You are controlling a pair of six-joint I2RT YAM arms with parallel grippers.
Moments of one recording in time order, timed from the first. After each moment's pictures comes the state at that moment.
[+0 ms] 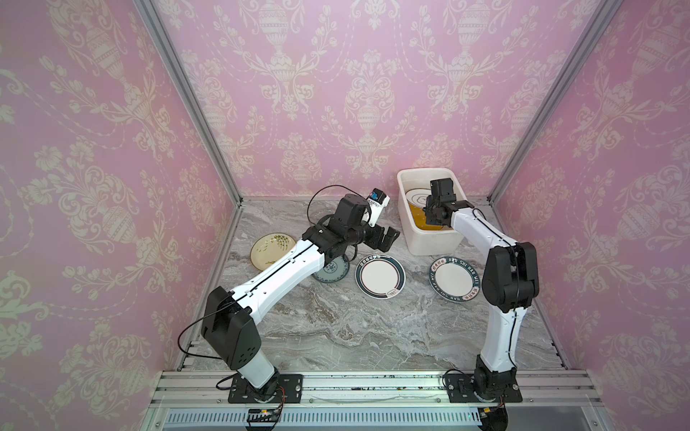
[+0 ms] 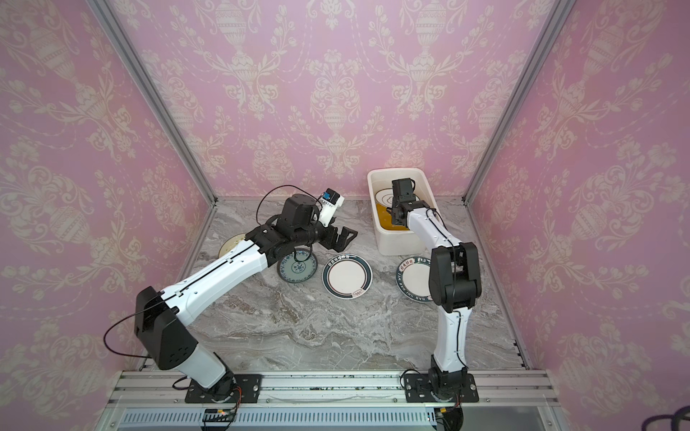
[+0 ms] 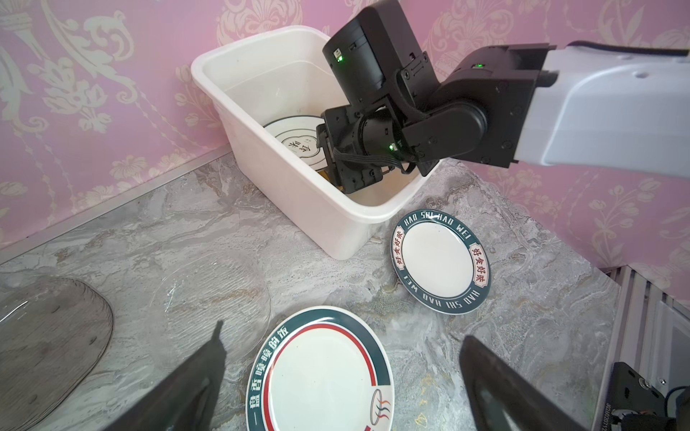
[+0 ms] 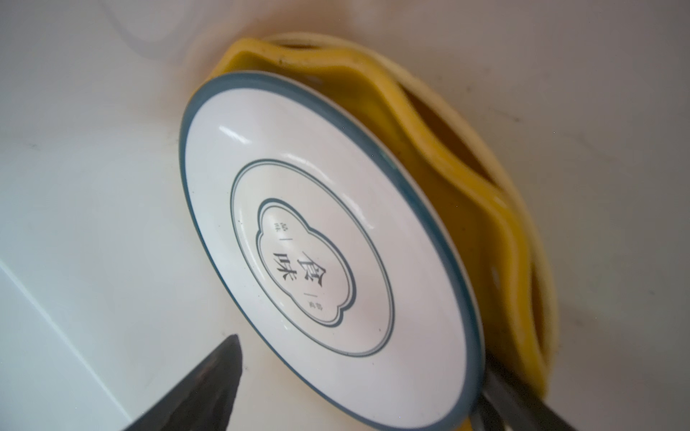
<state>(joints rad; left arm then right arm) -0.67 1.61 1.49 -0.38 0.17 -0.12 0.16 2.03 1.72 -0.47 0.24 1.80</state>
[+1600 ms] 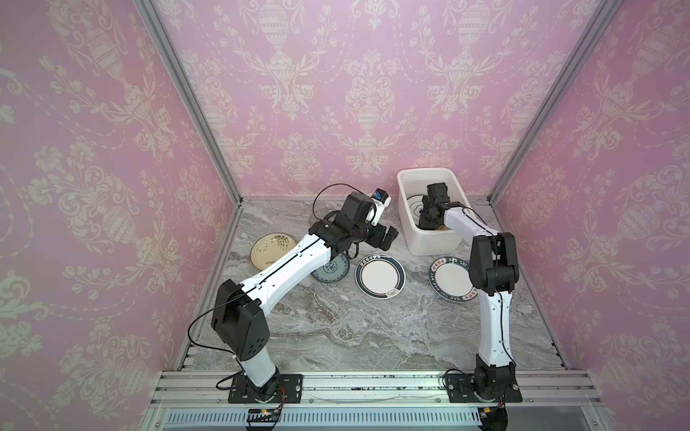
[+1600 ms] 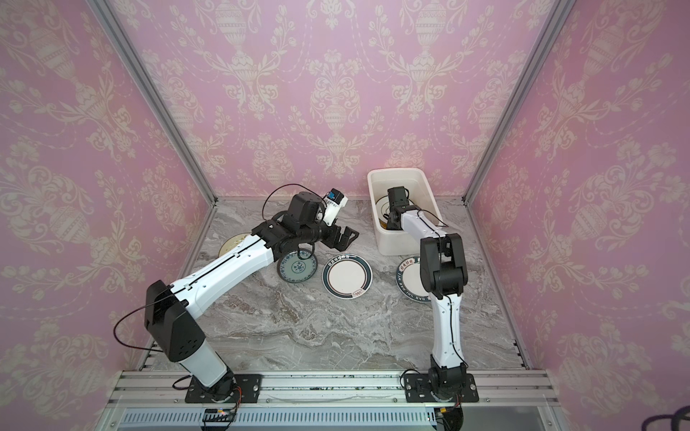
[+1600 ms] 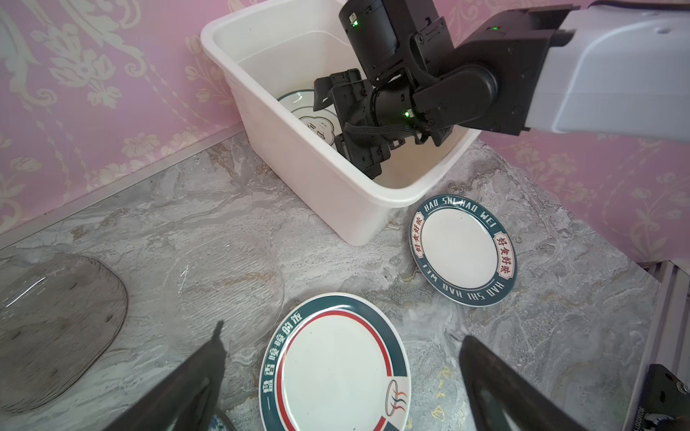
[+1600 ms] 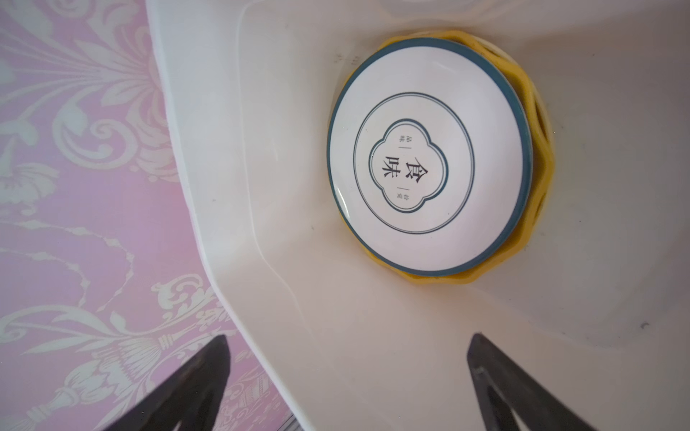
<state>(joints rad) -0.67 1.69 1.57 -0.47 0.17 -0.11 0.14 2.24 1.79 -0.45 0.20 1.91</state>
